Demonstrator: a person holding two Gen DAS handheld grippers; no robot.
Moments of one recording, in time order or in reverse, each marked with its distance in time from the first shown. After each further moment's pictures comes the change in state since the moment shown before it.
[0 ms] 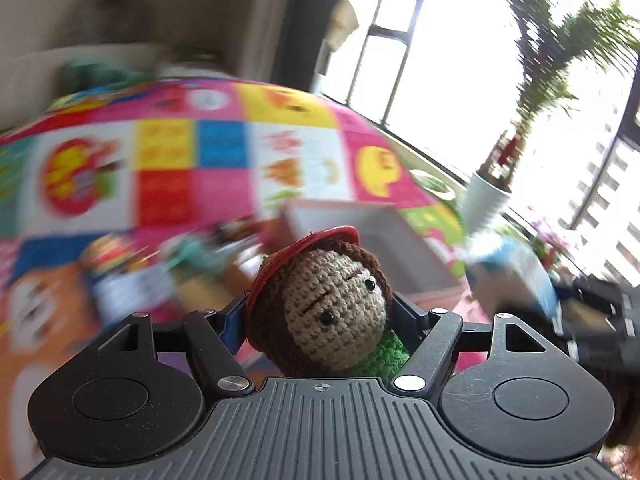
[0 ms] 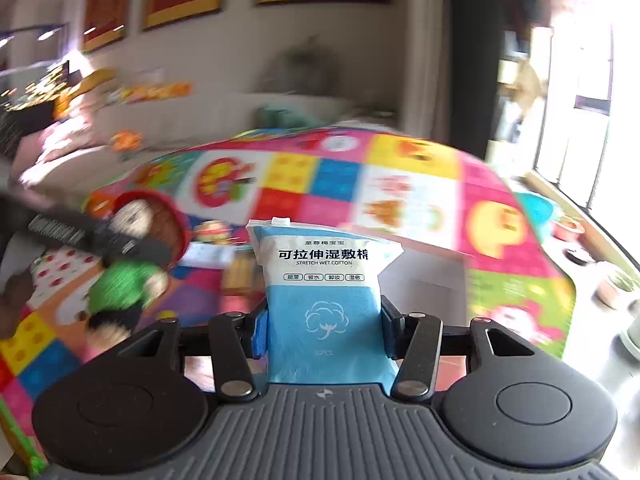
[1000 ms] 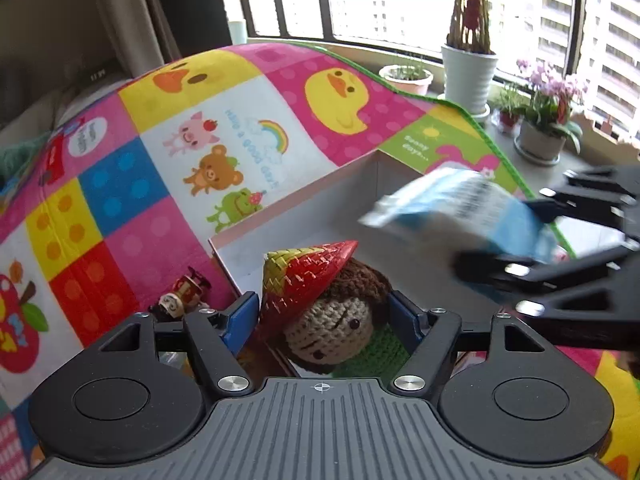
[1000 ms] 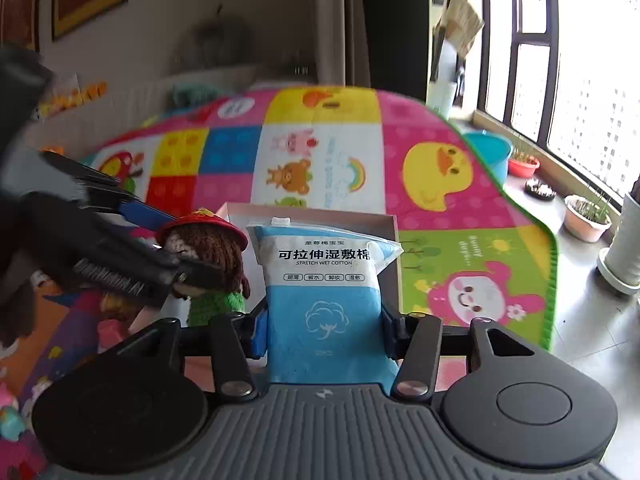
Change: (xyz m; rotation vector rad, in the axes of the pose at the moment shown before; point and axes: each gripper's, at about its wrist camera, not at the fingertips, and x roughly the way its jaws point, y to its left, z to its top) left arm 0.150 -0.051 0.041 0.454 0.234 0.083; right arm 0.146 -0.072 0.023 0.126 0.176 -0.098
